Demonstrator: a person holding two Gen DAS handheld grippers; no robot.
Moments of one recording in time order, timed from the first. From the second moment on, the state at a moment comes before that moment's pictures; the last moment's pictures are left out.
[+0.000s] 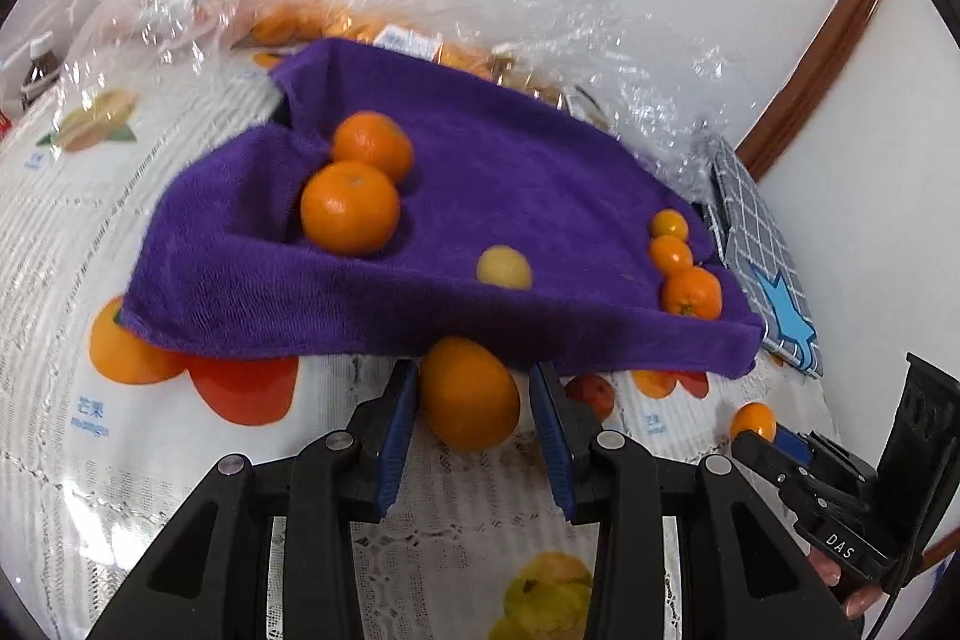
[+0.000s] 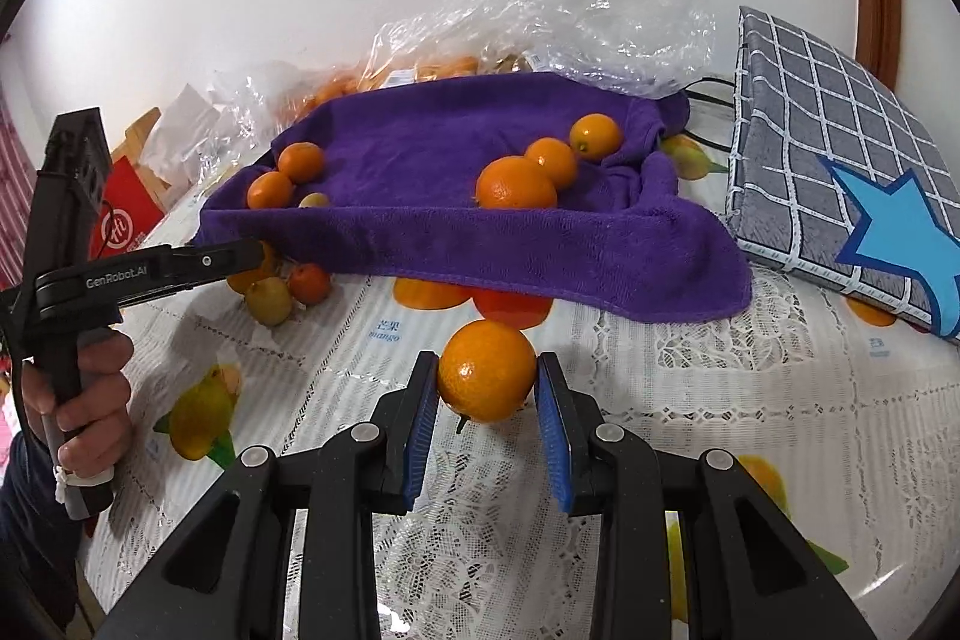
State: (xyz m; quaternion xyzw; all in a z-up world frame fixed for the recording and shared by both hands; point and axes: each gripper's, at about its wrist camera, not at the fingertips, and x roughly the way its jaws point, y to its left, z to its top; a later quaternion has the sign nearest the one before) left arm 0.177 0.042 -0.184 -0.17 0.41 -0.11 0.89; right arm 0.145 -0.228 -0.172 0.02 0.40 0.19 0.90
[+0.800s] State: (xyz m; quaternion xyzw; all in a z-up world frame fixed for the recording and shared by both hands) left arm 0.156 0.045 -0.166 -0.15 0.34 -0.09 0.93; right arm 0.142 -0.239 -0.169 0.04 0.38 0.19 0.90
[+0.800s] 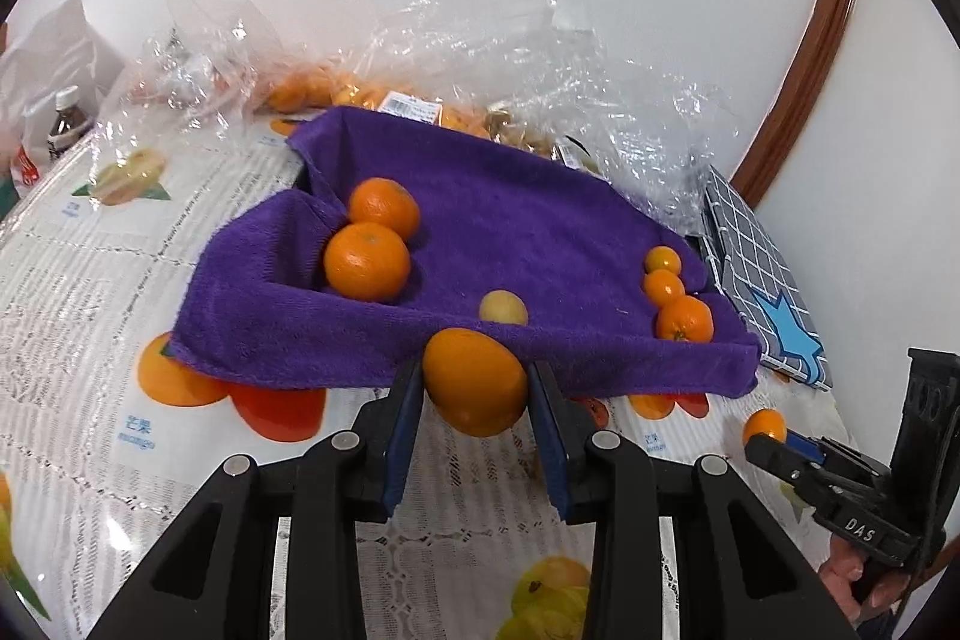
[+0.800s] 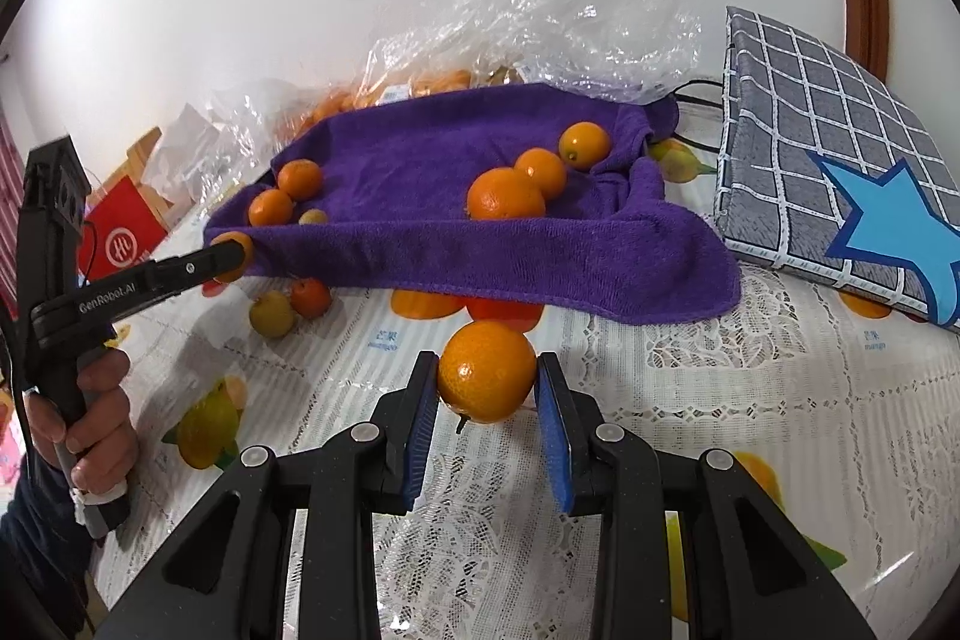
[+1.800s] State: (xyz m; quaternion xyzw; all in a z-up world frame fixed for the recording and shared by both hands) left arm 0.148 0.096 -0.153 -0.22 0.29 -0.03 0.93; right arm 0.232 -0.241 -0.089 0.08 0.30 0.19 0.93
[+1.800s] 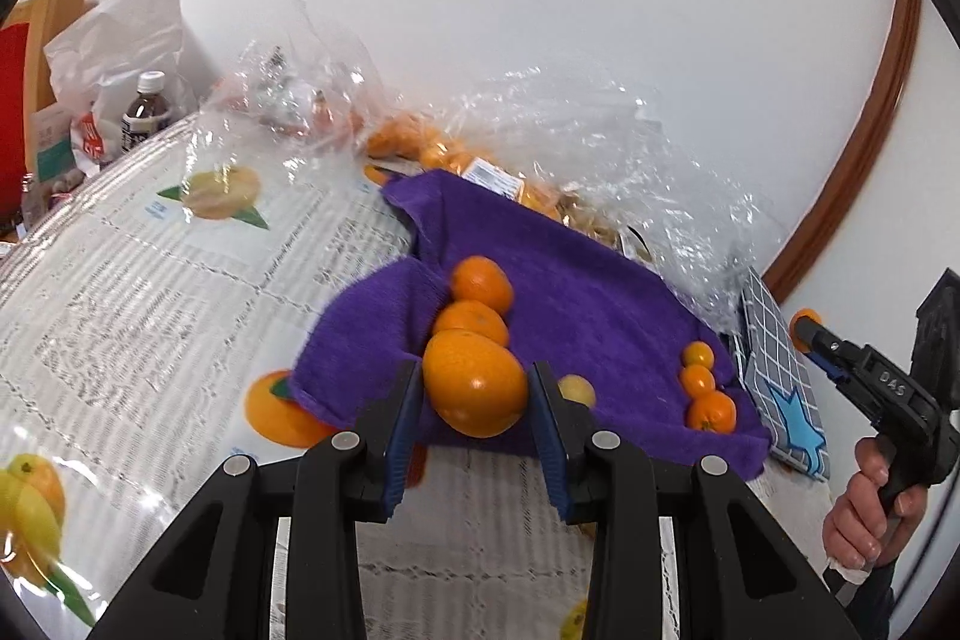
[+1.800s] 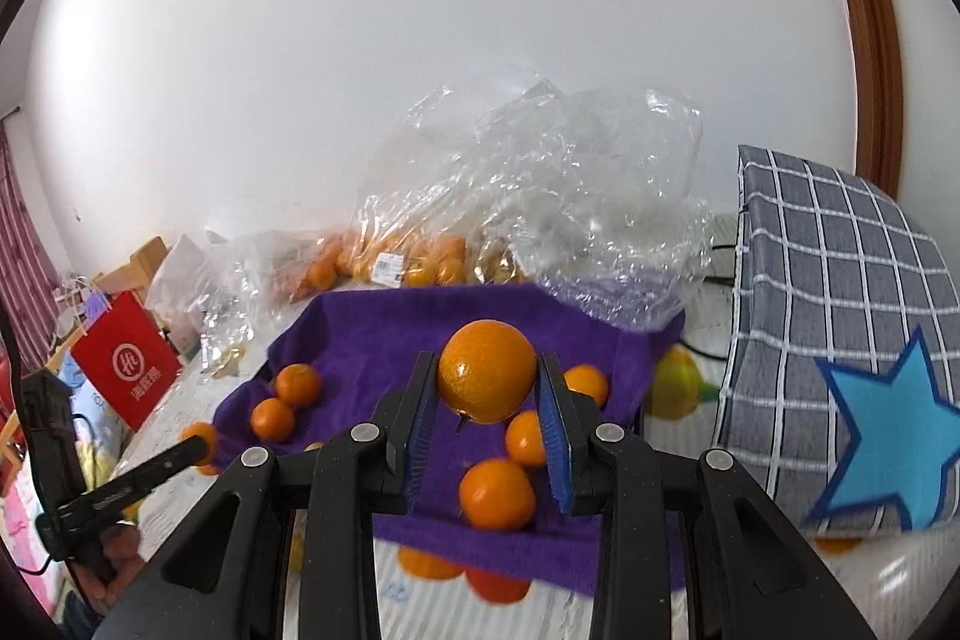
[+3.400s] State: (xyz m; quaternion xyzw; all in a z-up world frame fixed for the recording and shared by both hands) left arm 0.262 0.038 -0.159 -0.15 0.36 -0.13 0.91; right arm 0.259 -0.237 -0.129 0.04 0.33 0.15 0.93
